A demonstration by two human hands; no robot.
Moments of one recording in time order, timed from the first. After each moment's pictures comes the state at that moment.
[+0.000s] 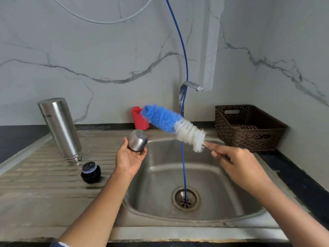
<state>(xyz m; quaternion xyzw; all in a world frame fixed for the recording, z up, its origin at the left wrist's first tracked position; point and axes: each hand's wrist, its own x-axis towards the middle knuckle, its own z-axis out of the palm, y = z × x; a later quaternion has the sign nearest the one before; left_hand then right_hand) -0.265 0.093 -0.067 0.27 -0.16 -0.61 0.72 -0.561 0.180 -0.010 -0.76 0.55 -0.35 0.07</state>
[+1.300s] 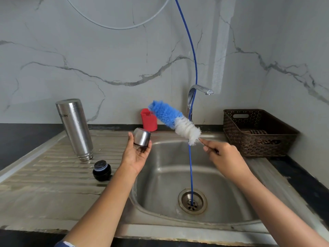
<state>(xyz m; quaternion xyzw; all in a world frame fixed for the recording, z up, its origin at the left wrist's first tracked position) -0.256 0.096 -0.051 0.28 -0.11 -0.61 0.74 -0.526 0.135 -0.021 -0.75 0.52 -0.39 0.11</state>
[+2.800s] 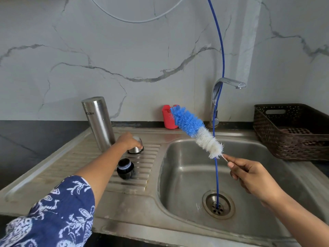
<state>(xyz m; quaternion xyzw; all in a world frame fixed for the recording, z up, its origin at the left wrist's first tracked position) -0.126 0.061 -0.032 0.82 -0.49 -0.18 0.22 -0.511 0.140 -0.062 -0.64 0.47 -0.45 0.42</state>
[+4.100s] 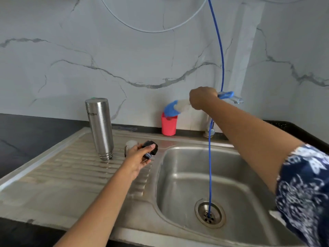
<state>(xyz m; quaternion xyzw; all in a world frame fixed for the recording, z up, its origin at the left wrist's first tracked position) -0.189 0.118 -0.048 0.52 -0.31 -0.50 0.62 -0.371 0.032 0.136 -0.78 0.60 -0.02 -0.19</state>
